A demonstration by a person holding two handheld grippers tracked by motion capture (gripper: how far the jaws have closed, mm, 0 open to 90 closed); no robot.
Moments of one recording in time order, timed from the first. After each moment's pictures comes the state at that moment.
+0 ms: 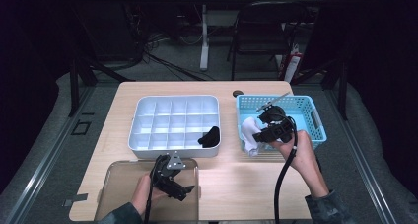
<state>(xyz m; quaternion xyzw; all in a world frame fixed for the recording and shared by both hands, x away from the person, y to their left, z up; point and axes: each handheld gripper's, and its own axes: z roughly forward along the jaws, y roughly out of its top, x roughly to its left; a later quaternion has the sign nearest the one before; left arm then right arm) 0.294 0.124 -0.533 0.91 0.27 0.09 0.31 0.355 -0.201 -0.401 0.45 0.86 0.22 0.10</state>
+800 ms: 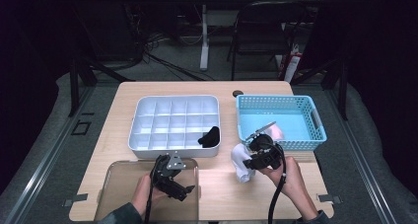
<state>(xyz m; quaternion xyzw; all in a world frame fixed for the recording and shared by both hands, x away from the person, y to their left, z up) 0.294 0.124 -0.532 0.91 0.27 0.10 0.31 0.322 -0.181 -0.466 0.43 0.88 0.22 0.05</state>
